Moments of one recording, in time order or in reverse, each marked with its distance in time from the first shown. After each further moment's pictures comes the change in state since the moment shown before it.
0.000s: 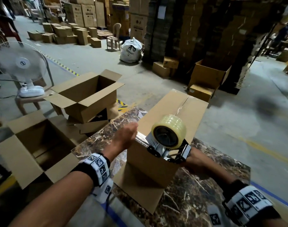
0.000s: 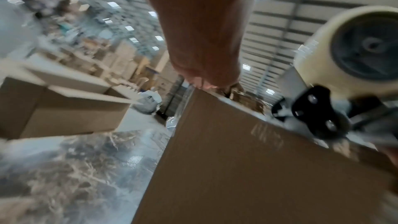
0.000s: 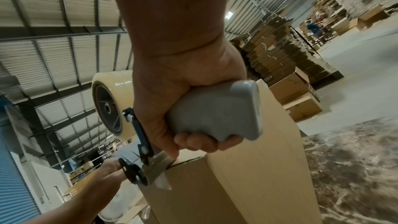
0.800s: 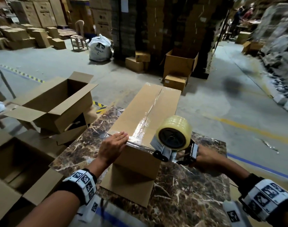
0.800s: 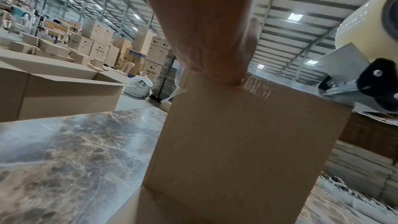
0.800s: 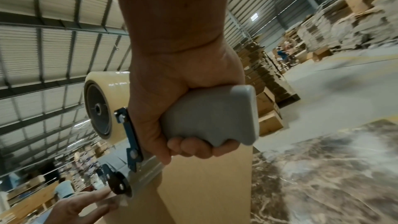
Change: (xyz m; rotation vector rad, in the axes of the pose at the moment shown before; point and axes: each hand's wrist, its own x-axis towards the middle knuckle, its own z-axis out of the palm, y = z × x) left_hand -0.024 -0.010 0.053 0.146 0.101 0.468; right_hand -0.059 0.067 -0.032 -0.081 0.055 0.103
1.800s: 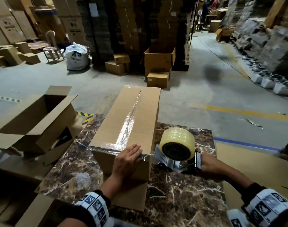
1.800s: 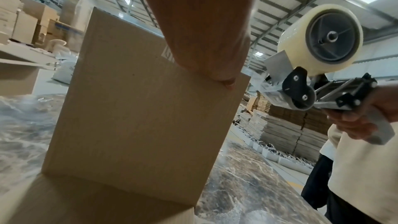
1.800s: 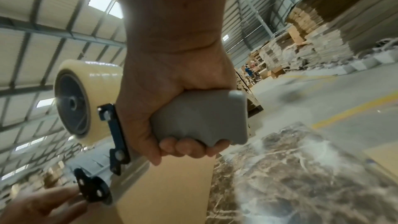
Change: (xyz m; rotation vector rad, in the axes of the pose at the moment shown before) left_hand 0.033 0.107 0.024 -0.141 0.098 0.148; right_hand -0.039 0.076 0.013 0.005 0.118 -0.028
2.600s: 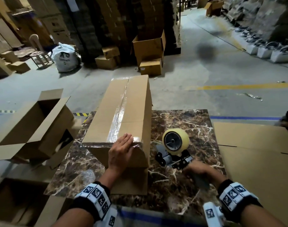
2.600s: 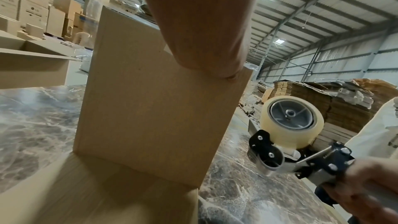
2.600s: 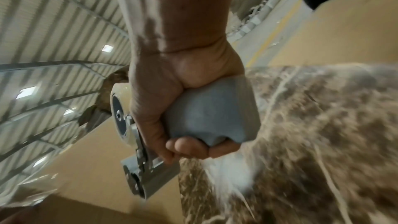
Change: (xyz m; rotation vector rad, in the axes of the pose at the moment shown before) left_hand -0.004 -0.005 0.000 -0.046 -0.084 -0.177; right_hand 0.002 0.045 0.102 0.599 -0.188 0.468
